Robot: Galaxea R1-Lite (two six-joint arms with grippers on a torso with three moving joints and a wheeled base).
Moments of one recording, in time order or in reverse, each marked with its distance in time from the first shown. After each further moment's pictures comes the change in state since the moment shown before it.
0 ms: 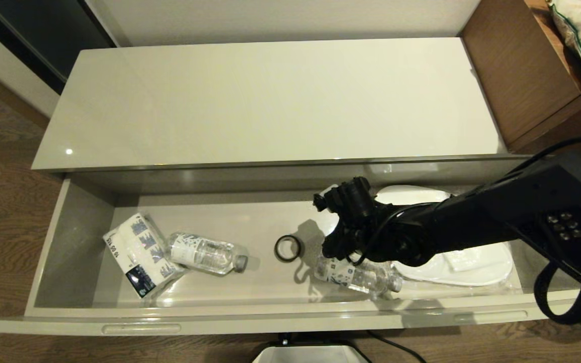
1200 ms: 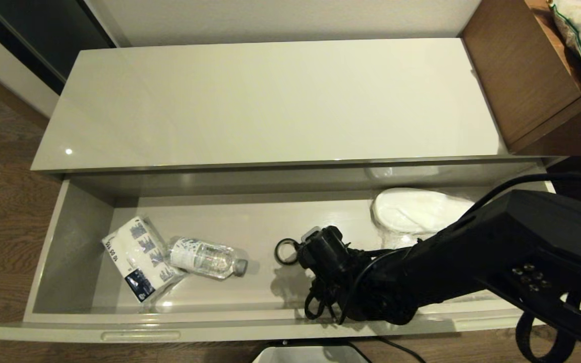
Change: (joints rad) left arm 0.000 0.000 0.000 0.000 0.000 0.000; right arm 0.174 0.042 0.167 -0.020 -0.098 0.113
